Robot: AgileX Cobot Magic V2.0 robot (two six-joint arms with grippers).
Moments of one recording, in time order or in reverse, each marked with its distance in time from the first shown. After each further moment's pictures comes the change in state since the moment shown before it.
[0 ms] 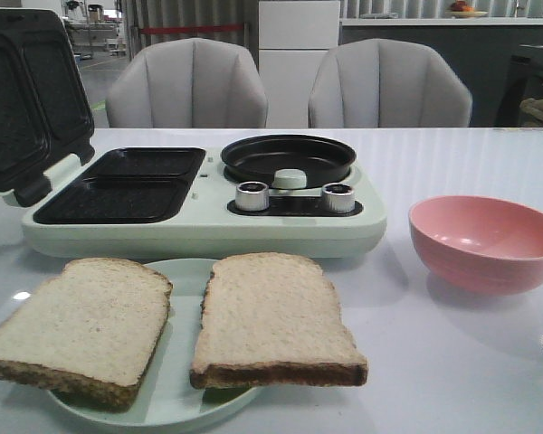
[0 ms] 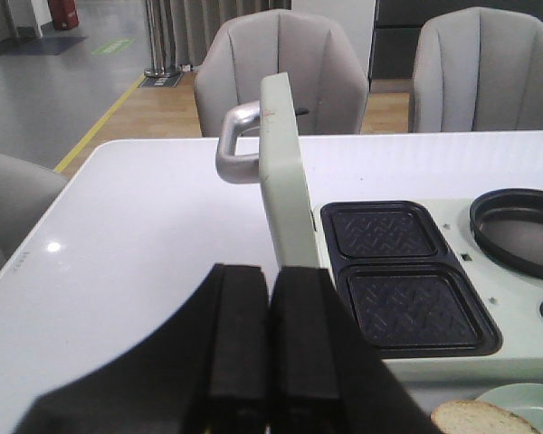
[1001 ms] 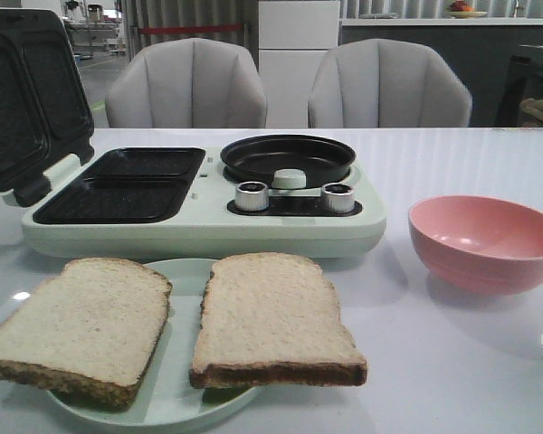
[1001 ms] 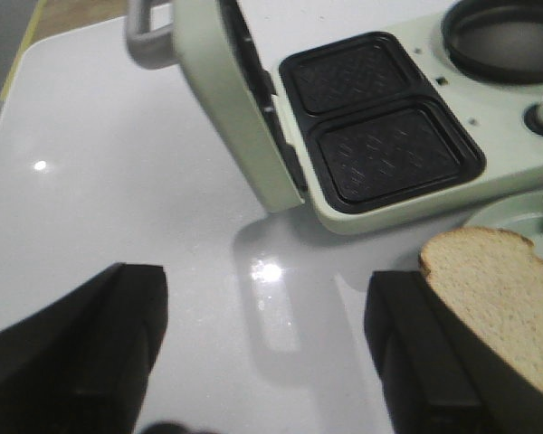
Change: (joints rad) left arm -0.185 0.205 -0.141 0.126 0.277 0.102; right arm 0.000 0.057 0.000 -0.040 0.032 0.000
